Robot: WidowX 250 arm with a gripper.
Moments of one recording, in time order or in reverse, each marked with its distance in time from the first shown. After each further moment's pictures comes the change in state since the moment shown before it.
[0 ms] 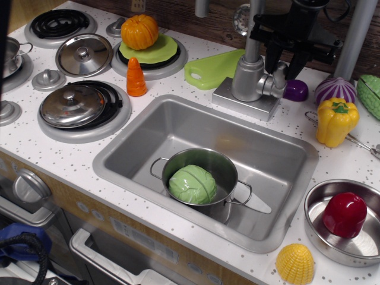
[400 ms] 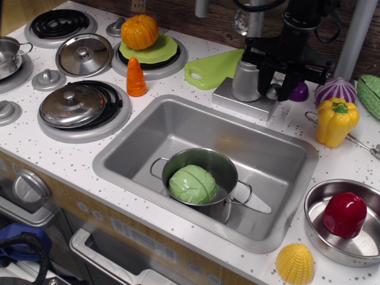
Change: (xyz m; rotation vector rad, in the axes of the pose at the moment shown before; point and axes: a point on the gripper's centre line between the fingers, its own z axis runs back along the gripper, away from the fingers) arm -0.020 -0.004 -0.013 -0.031 0.061 0.027
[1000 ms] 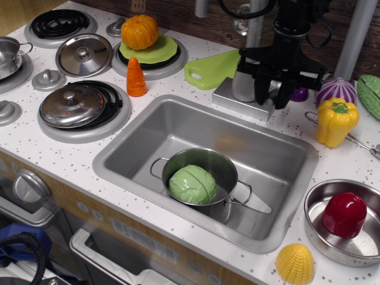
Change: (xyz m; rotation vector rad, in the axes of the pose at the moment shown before) arm 0.001 0.004 -0.014 -0.058 0.000 -0.010
